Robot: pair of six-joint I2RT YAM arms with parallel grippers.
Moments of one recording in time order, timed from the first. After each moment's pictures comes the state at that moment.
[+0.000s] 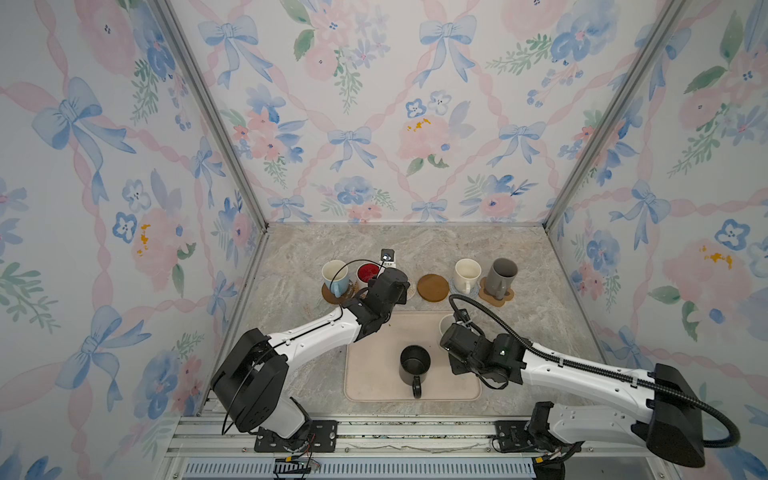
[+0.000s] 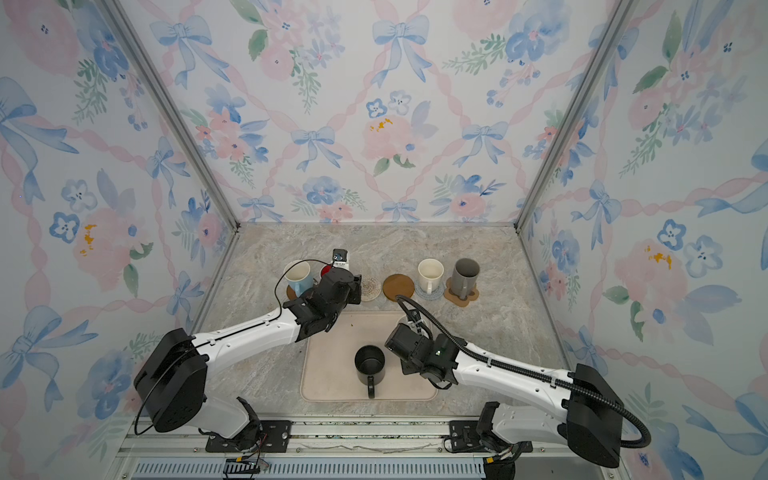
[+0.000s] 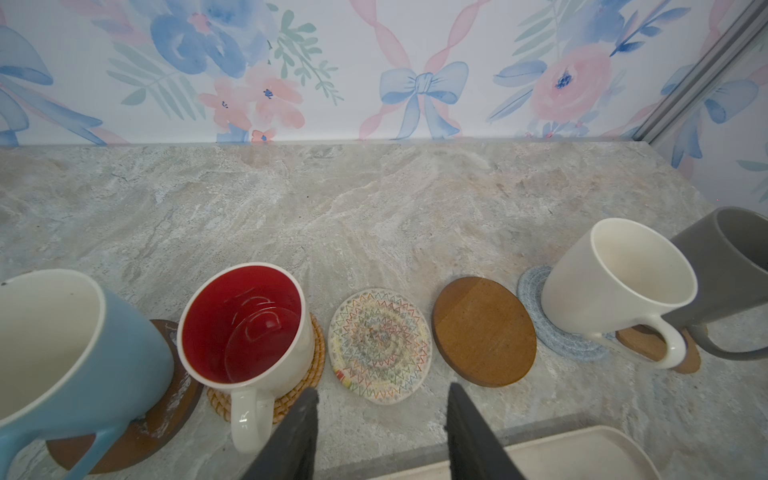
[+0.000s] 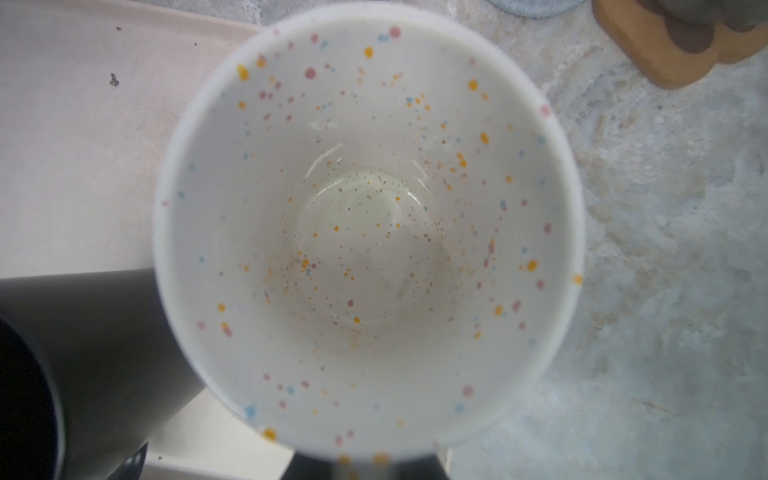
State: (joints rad) left arm -0.77 1.50 0.97 -0.02 -0.50 -0.39; right arm 1.03 1.21 0.79 -0.78 0.39 0.75
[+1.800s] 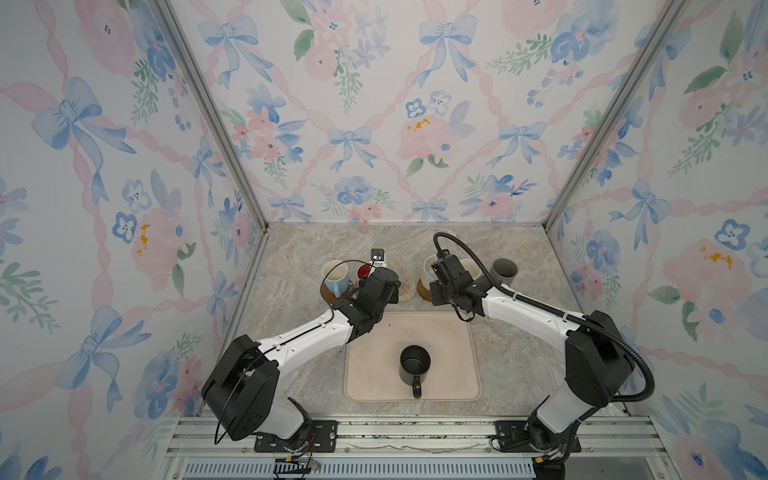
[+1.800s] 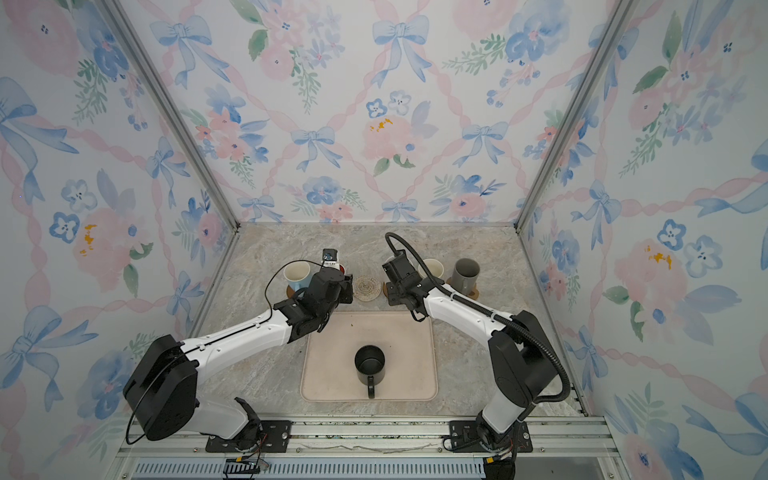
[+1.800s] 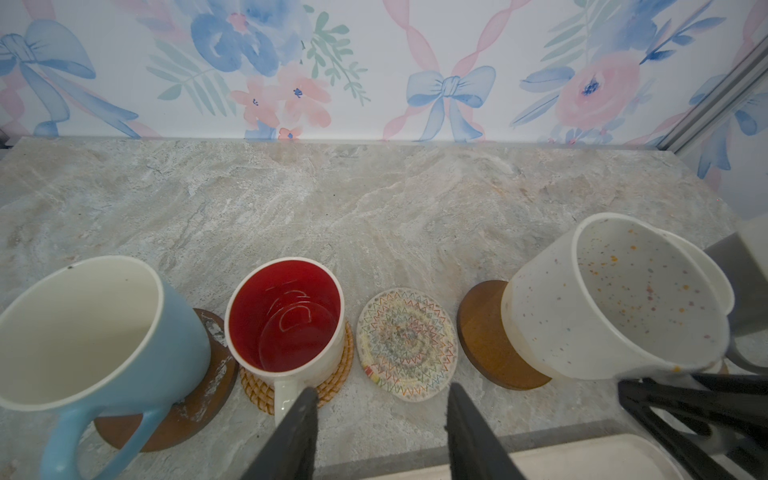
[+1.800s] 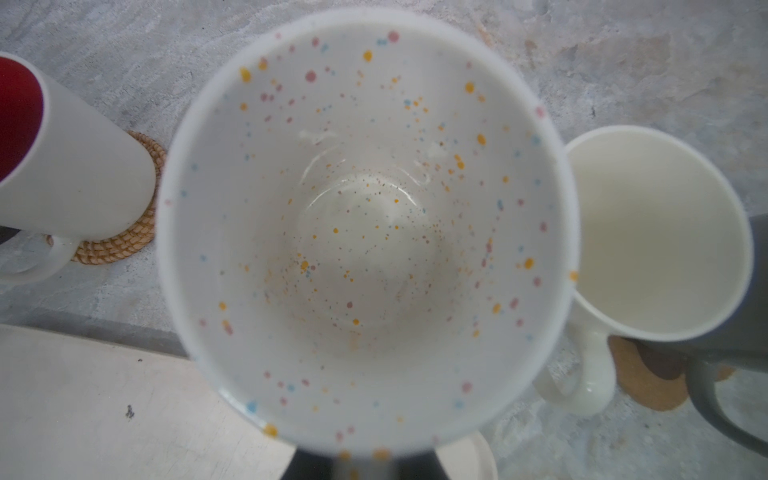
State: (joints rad) left arm -0.72 1.45 0.93 -0.03 -0.50 -0.40; right arm 0.66 1.67 1.20 -0.47 0.30 0.37
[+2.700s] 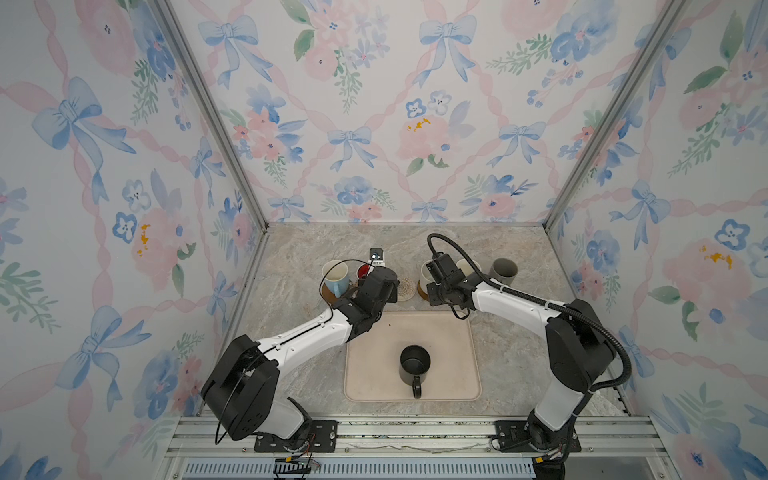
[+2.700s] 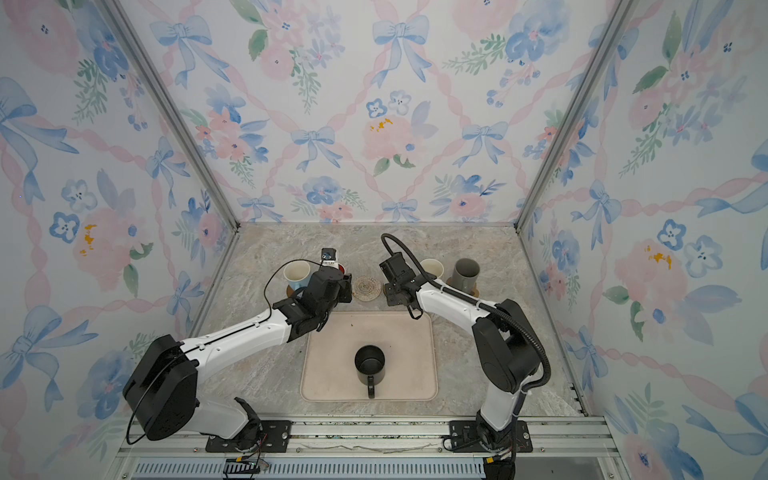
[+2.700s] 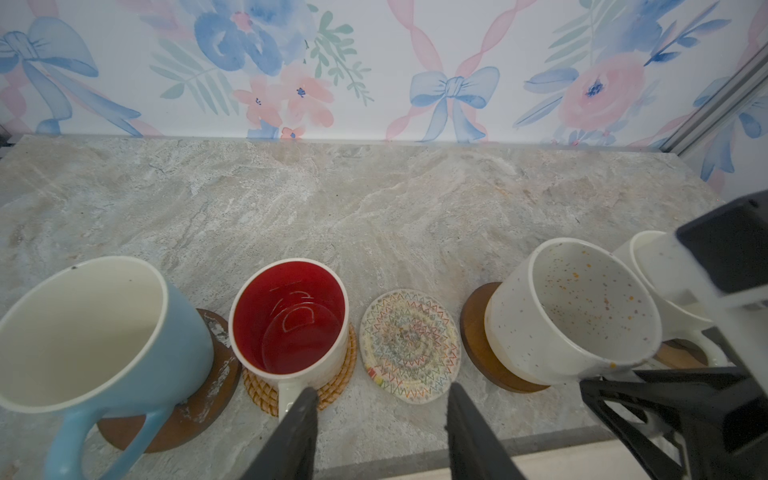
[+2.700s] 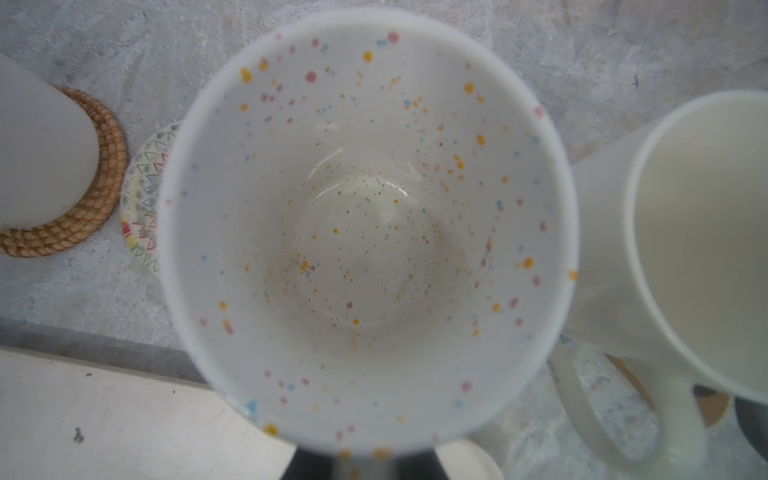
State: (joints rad) left arm -0.71 1.45 0.93 -0.03 -0.49 -0.40; right arm 0.64 1.77 1.25 -0.49 0.28 0.35
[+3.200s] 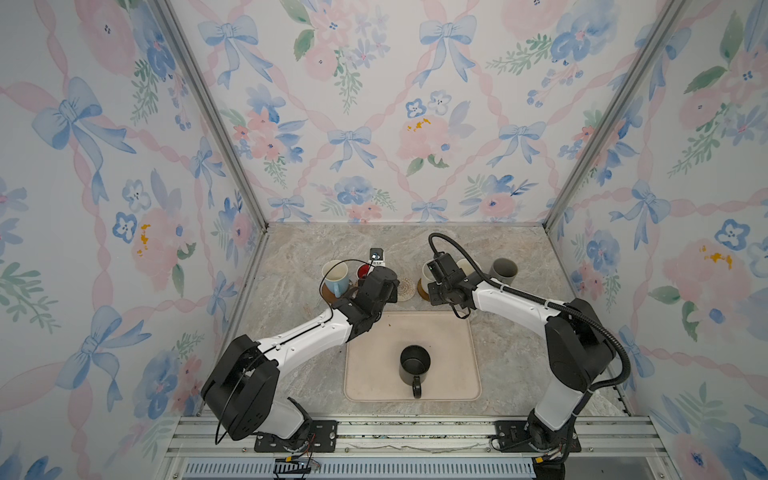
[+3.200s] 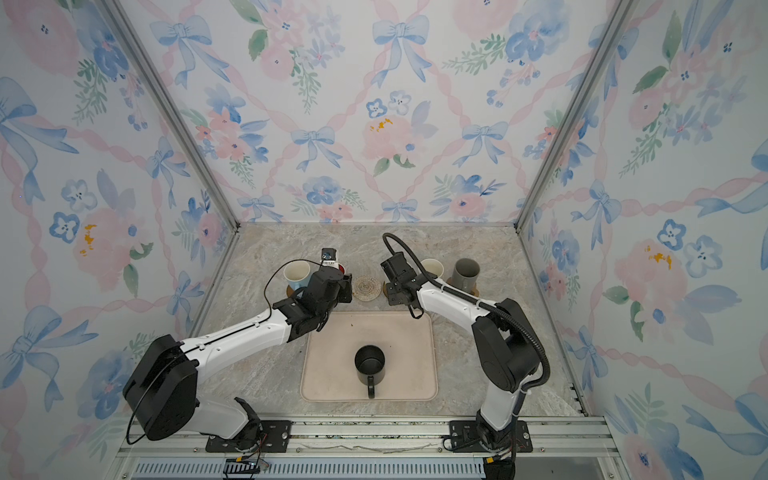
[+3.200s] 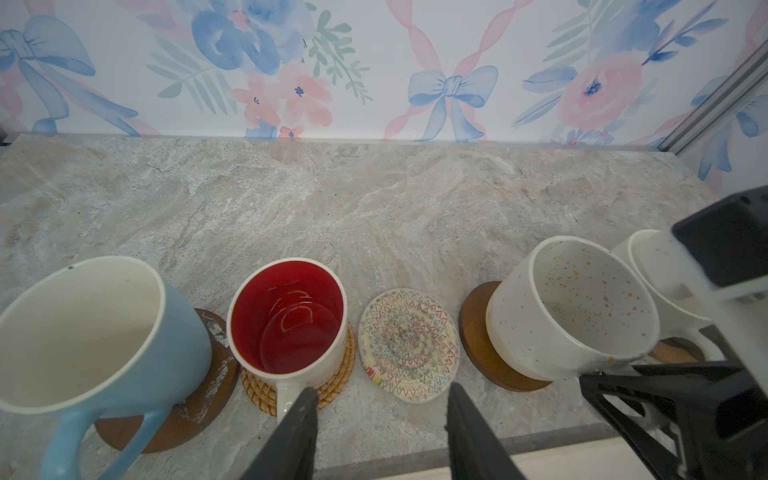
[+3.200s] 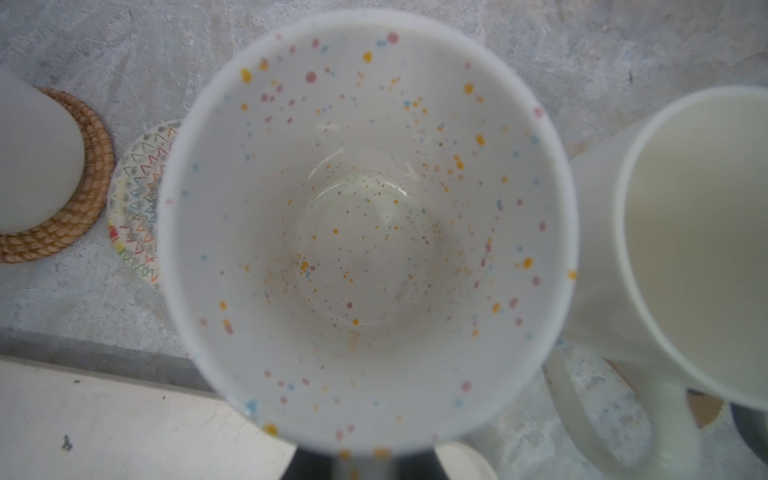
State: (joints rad) left arm -0.71 1.45 0.93 -0.03 -0.48 -0.40; right arm 0.63 1.77 1.25 -0.49 0.28 0.35
